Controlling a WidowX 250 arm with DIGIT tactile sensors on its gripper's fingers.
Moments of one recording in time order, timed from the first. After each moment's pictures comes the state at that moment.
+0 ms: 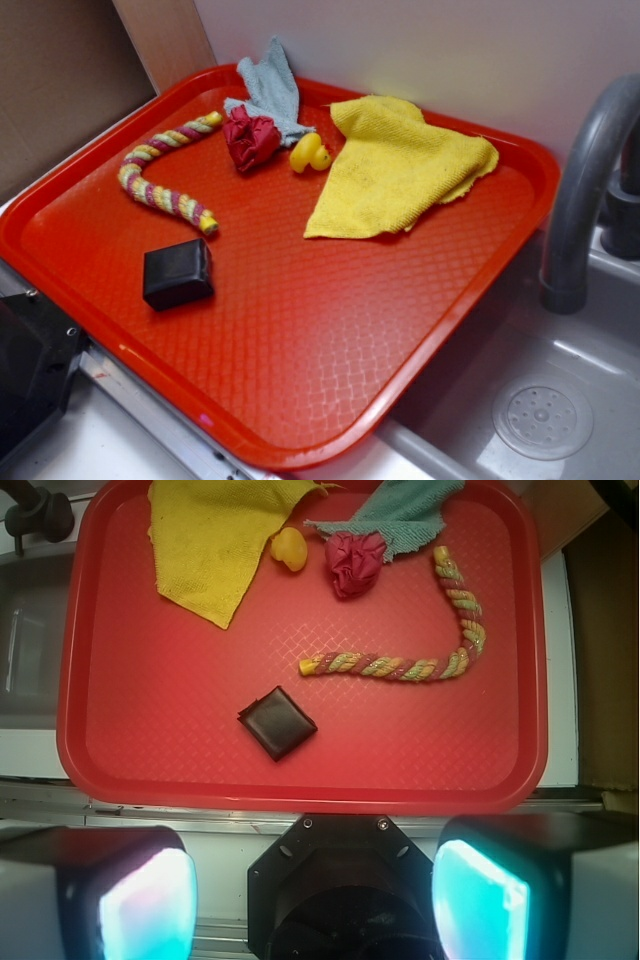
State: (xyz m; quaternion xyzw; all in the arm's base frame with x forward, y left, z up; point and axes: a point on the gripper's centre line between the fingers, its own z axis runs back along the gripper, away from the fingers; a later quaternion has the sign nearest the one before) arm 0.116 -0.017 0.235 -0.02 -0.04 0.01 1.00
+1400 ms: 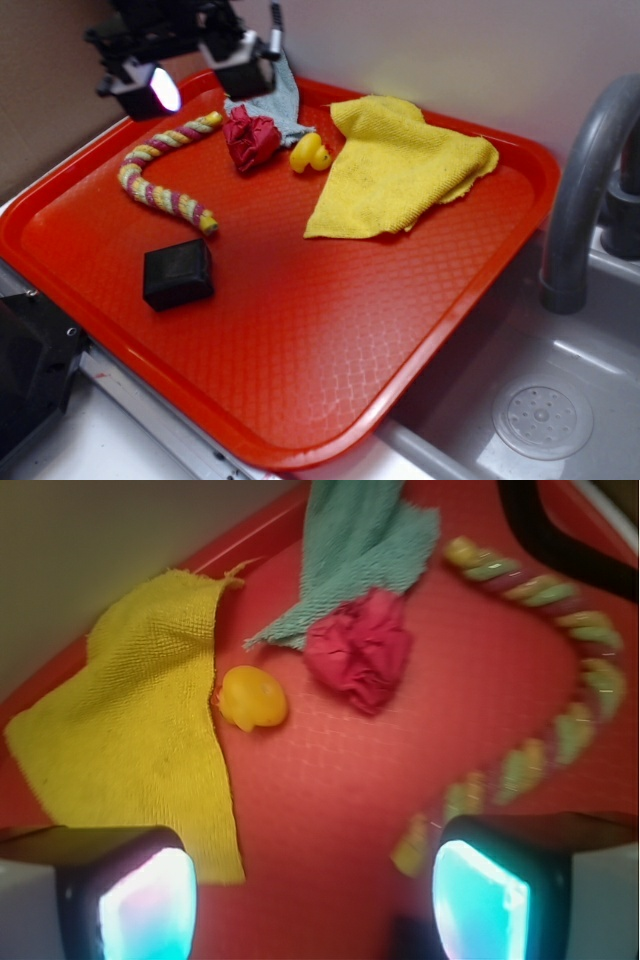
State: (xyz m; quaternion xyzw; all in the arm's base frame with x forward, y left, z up) arm 0.247 -0.035 0.111 -0.04 -0.09 0.33 0.94
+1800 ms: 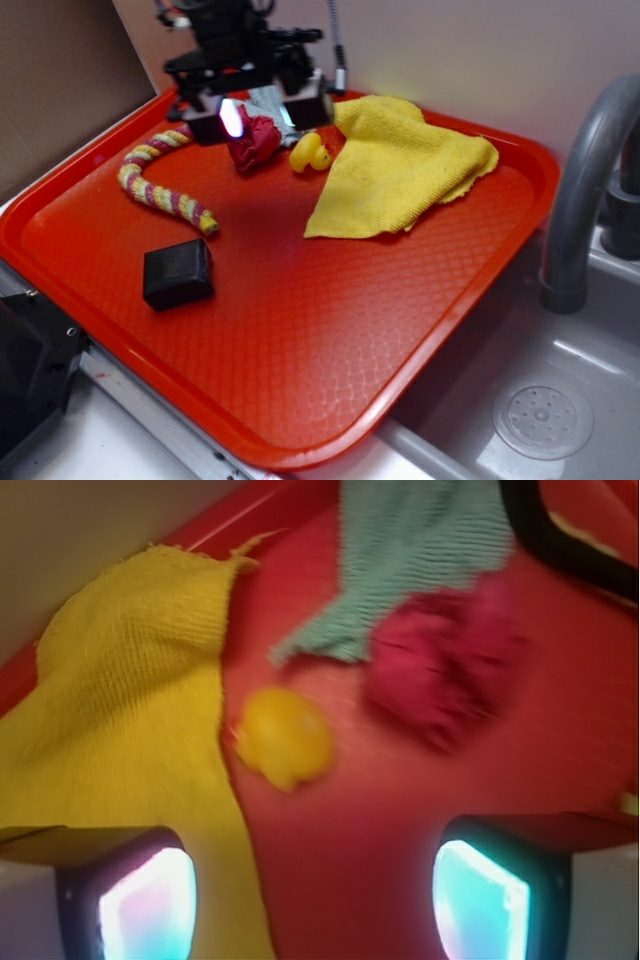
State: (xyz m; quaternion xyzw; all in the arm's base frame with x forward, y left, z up) arm 0.286 -0.045 0.070 -0.01 -0.07 0.34 0.94
